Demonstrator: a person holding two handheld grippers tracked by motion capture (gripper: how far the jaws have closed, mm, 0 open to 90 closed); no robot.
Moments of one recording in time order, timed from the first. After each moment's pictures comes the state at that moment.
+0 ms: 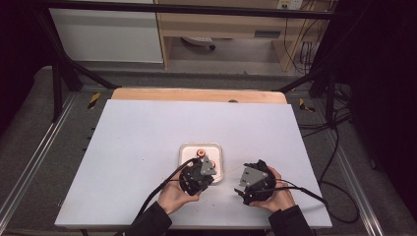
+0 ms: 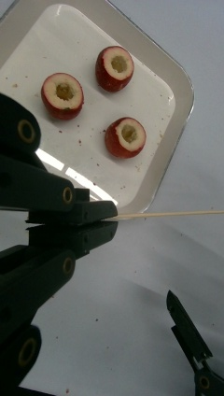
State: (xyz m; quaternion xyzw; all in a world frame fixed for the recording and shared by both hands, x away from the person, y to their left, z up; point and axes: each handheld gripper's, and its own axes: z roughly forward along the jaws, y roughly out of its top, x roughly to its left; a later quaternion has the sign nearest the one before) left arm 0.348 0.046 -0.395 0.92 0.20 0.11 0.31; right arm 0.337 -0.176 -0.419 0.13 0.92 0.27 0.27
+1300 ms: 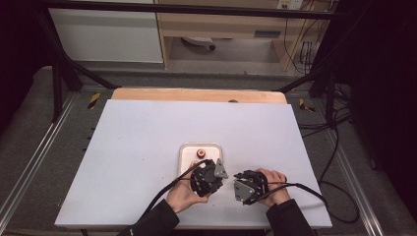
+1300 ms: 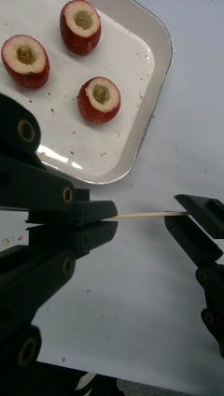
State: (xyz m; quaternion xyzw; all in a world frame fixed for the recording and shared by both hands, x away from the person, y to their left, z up) left arm 0.346 0.020 -0.392 0.94 0.16 0.09 0.28; right arm 0.338 -0.163 -0.426 -0.12 0.92 0.17 0.33
